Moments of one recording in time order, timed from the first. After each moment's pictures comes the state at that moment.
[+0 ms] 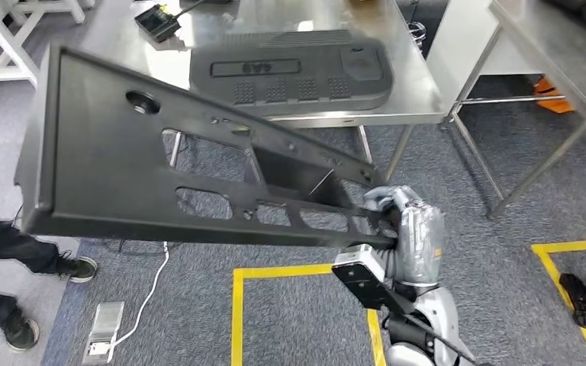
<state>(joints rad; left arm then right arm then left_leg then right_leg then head) -0.12 0.01 -1.05 -0.31 1.02 0.19 -0.37 0.02 -0.17 0.51 -1.93 0.92 -0.61 0.30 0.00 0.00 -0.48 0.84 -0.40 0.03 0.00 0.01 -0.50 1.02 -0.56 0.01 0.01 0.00</state>
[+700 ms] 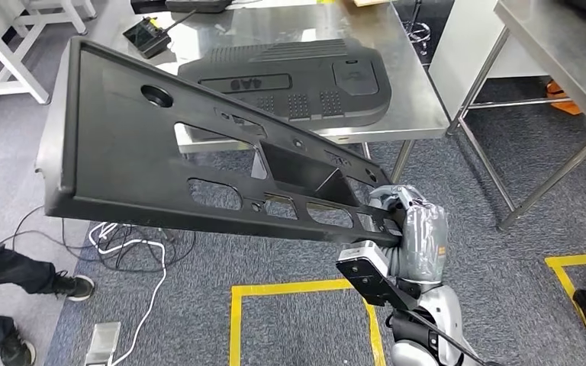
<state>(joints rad) -0.12 0.01 -1.05 -0.31 1.02 0.19 -0.37 0.02 -0.17 0.50 -1.92 0.92 -0.62 0.31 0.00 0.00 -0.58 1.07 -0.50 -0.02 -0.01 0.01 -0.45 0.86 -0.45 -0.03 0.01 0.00</state>
